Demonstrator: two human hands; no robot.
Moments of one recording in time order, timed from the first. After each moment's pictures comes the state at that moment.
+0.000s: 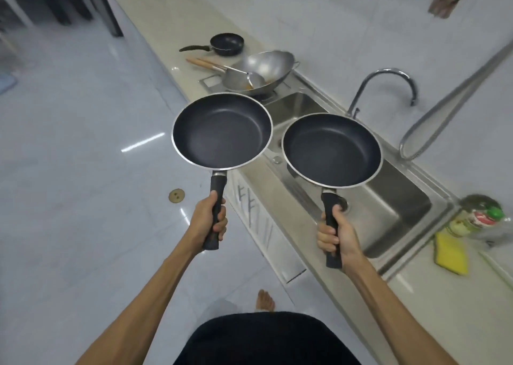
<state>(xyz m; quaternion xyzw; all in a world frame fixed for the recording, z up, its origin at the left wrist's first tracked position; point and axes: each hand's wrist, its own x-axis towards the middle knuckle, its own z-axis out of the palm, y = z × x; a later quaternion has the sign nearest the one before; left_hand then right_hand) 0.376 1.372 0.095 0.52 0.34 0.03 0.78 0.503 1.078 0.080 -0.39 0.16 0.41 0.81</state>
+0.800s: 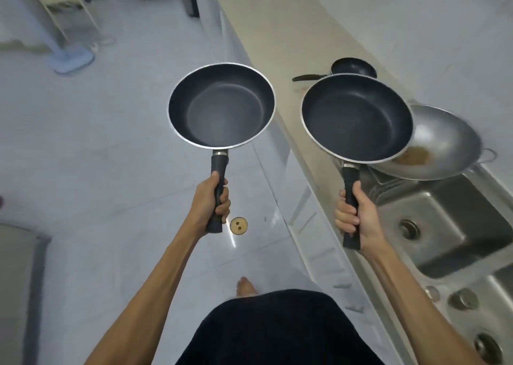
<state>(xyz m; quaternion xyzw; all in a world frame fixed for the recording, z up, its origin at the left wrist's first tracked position) 0.507 1.897 0.120 0.48 0.41 0.13 0.76 0.703 1.637 0.122 -0.43 0.09 0.48 0.75</state>
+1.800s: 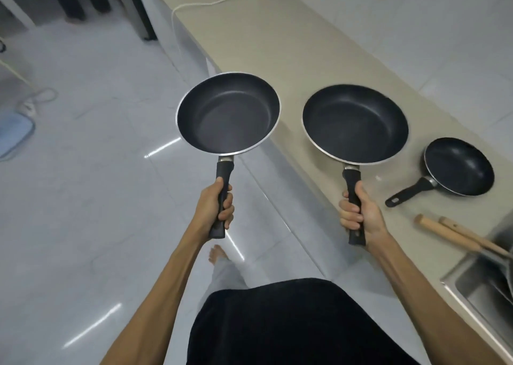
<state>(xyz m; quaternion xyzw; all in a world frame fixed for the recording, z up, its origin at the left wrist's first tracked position) 0.881 2.518 0.083 0.51 0.36 0.00 0.78 1.033 2.215 0.057 -0.42 0.17 0.41 0.79</state>
